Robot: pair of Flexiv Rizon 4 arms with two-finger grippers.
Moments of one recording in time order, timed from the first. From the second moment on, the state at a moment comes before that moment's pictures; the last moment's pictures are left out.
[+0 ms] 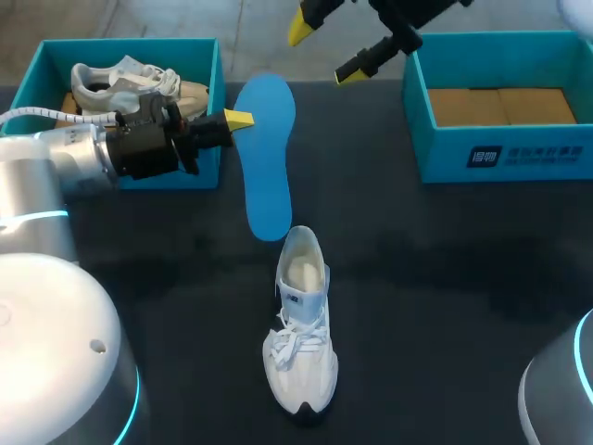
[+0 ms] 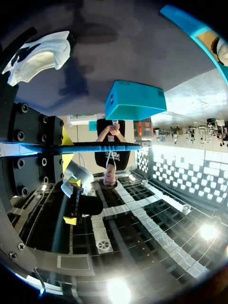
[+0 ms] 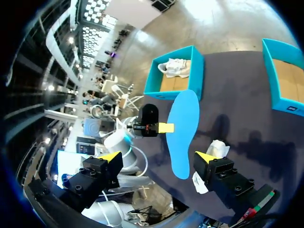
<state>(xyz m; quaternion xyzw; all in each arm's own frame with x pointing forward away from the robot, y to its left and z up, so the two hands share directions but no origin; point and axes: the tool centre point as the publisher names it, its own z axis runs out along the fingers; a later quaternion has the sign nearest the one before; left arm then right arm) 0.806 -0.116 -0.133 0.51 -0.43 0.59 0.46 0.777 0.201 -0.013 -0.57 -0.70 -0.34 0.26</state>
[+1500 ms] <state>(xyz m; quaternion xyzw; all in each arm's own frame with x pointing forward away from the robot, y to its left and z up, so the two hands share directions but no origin) 0.806 -0.116 -0.133 0.51 -0.43 0.59 0.46 0.780 0.174 -0.051 -0.48 -0.61 -0.48 0.42</state>
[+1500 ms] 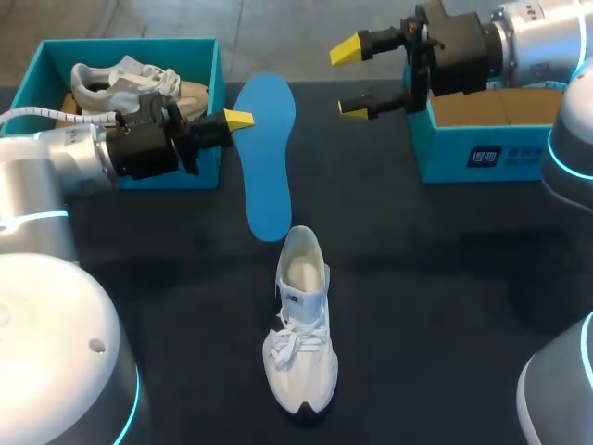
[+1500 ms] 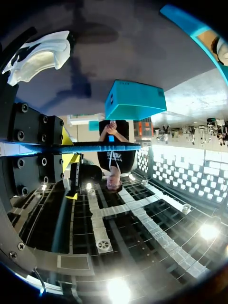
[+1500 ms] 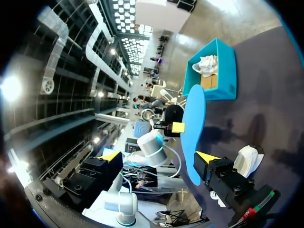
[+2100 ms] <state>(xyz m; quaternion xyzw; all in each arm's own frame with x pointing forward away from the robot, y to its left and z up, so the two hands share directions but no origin) 0.826 -0.116 -0.108 0.34 -0.53 0.71 0.33 0.780 0.174 -0.051 -0.48 -0.60 -0.48 0.42</state>
